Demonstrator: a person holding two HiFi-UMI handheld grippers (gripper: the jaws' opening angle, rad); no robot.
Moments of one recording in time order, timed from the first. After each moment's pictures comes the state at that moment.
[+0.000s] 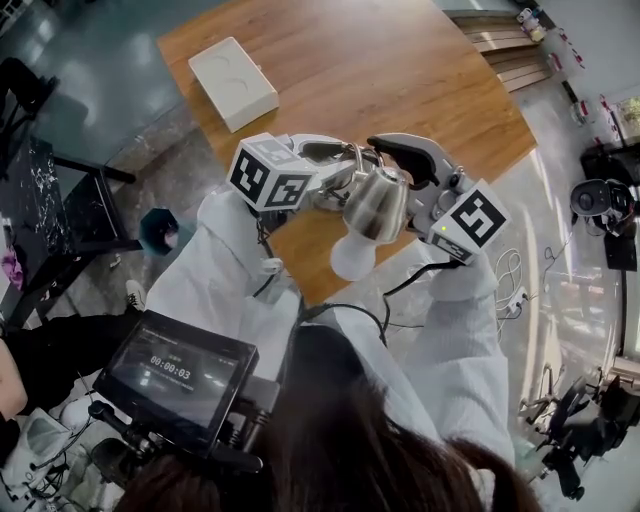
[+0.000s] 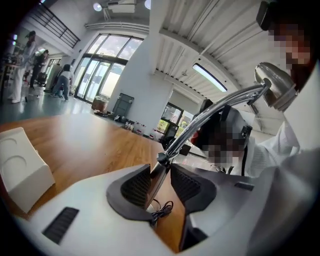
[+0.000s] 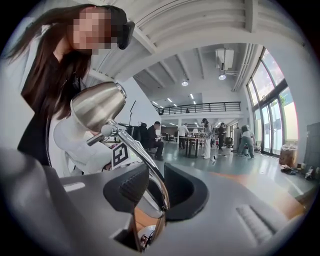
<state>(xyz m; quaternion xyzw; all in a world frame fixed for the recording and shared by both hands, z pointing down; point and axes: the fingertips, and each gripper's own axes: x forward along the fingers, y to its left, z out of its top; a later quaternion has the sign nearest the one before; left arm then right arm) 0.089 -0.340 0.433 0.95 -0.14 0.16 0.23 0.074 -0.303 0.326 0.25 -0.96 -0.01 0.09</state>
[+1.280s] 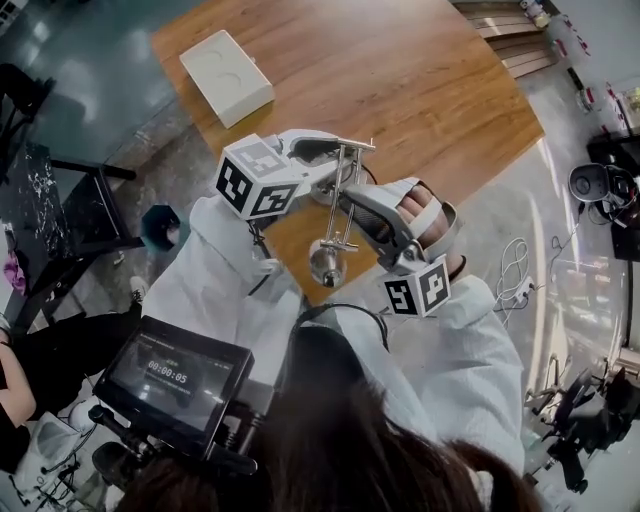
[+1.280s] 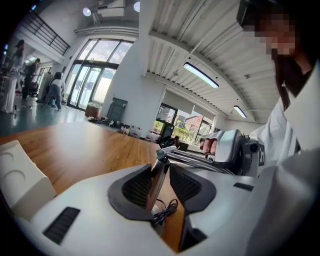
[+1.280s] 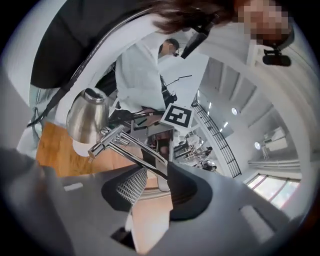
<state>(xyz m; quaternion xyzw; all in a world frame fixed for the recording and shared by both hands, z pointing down) 0.092 -0.338 0.434 0.96 -0.12 0.15 0.19 0.060 -0.247 0.418 0.23 -0.80 -0.43 0.35</state>
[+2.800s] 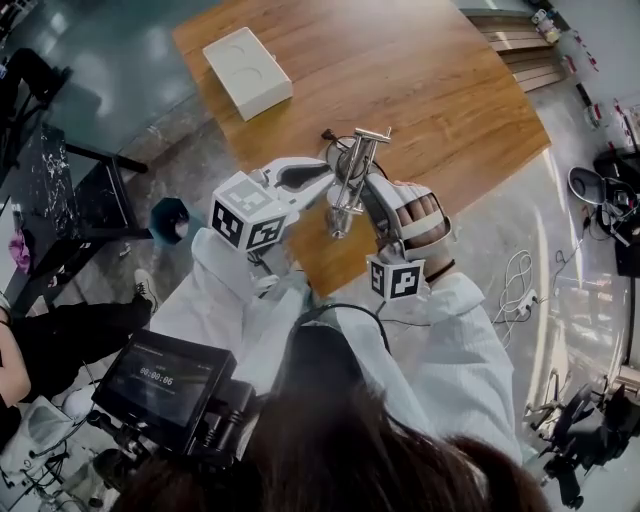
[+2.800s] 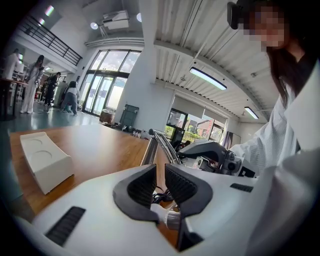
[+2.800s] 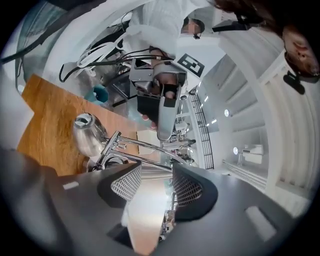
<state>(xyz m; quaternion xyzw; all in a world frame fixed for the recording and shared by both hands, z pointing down) 0.029 -0.293 0.450 0.95 -0.20 0.12 0.19 0.070 -0.260 0.472 0.34 -0.67 -0.50 0.44</state>
